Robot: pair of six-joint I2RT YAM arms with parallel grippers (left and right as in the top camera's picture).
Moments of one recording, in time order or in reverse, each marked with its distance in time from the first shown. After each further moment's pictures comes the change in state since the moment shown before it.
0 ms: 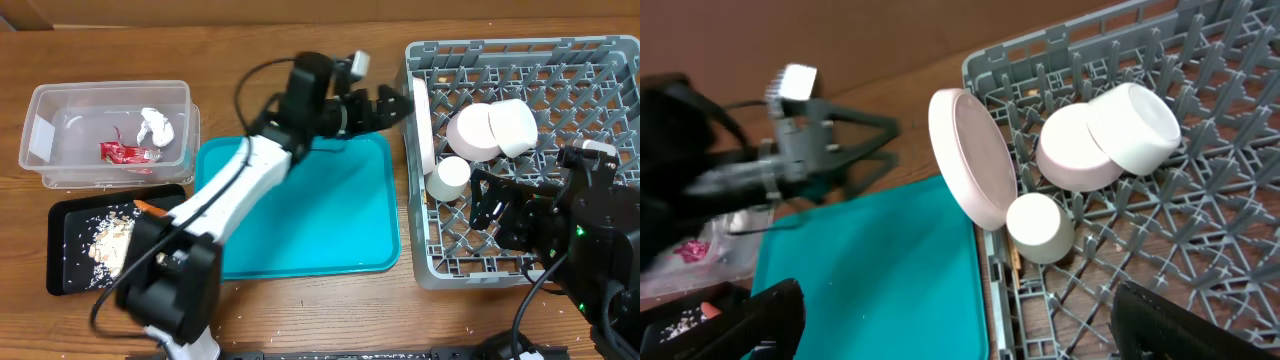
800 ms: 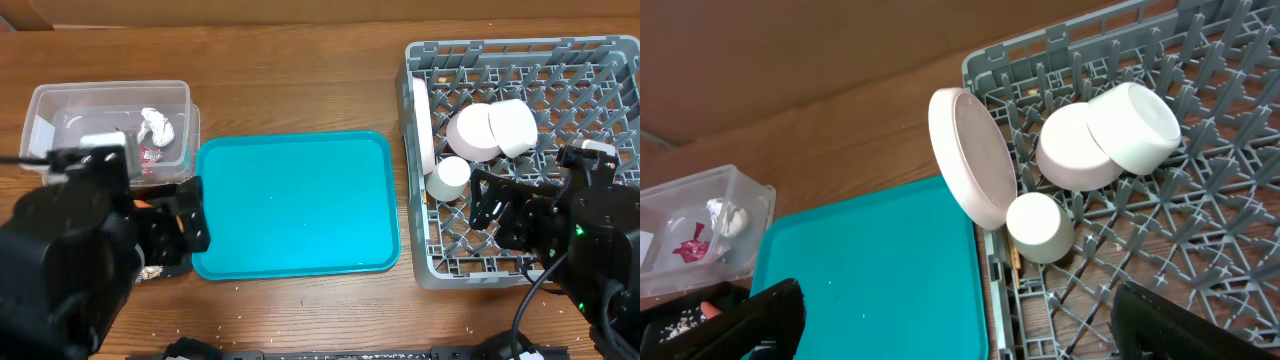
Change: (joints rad) left arm 0.113 -0.794 0.480 -1.342 -0.914 0.428; right arm 0.000 0.000 -0.001 0.000 0.000 0.001
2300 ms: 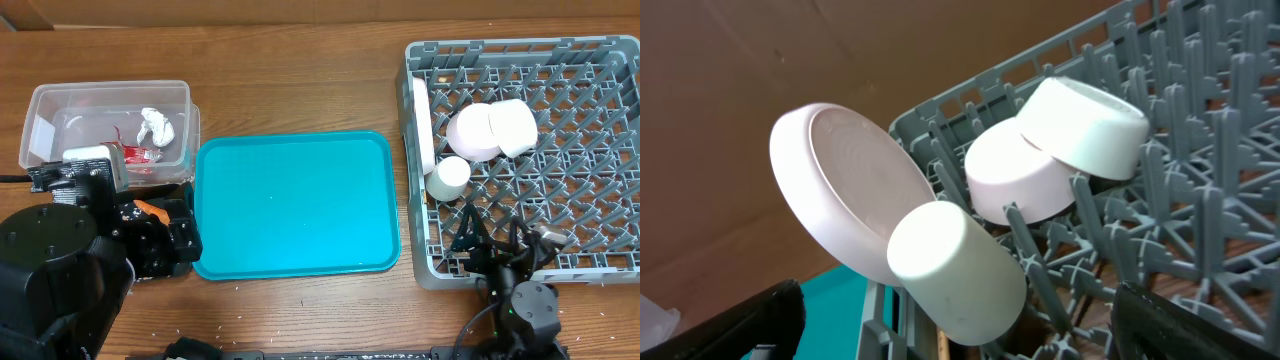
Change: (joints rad) left arm 0.000 -0.027 0.000 -0.003 -0.022 0.000; right arm -0.111 -0.865 -1.313 0.893 0.122 -0.024
